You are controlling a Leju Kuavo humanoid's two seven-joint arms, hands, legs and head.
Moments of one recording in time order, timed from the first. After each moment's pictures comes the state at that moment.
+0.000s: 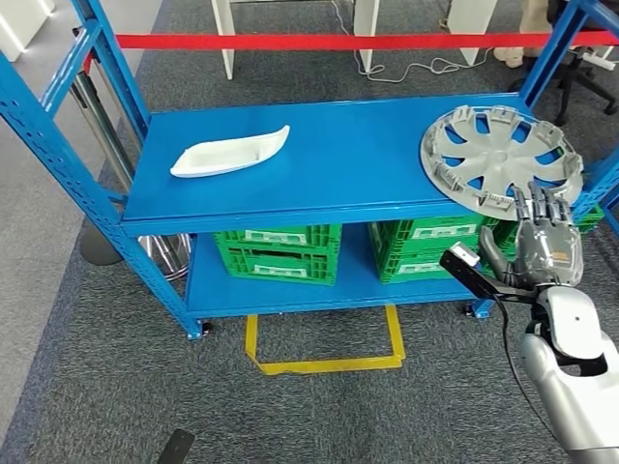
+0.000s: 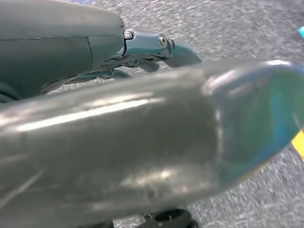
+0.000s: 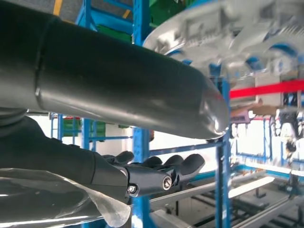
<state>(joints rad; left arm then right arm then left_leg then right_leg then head) -0.09 -0.20 1.00 -0.23 -1.10 0.26 -0.47 -0.28 -0.35 0.26 -1.50 1.29 -0.11 0.28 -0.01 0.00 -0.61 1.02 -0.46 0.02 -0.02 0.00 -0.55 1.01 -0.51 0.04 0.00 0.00</state>
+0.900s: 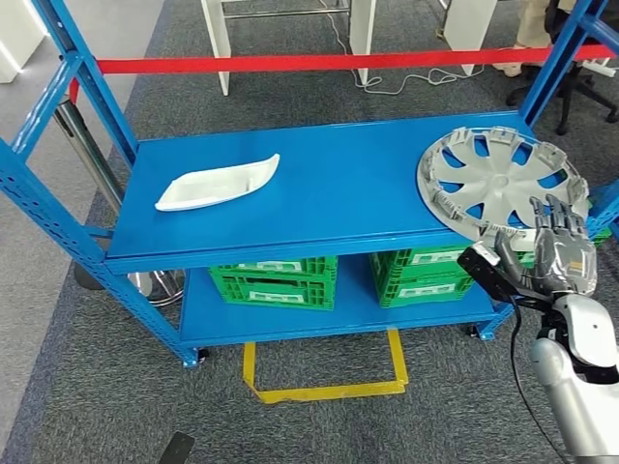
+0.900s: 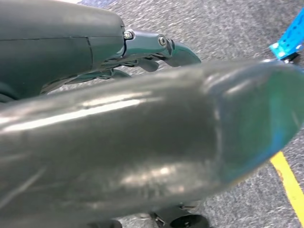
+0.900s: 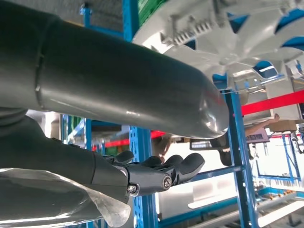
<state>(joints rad) -0.09 -0.20 1.00 -0.23 -1.11 0.29 -0.44 -0.25 -0.34 0.18 -1.49 1.15 -0.10 0.27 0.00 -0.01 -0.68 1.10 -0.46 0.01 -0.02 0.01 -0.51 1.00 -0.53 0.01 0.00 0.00</state>
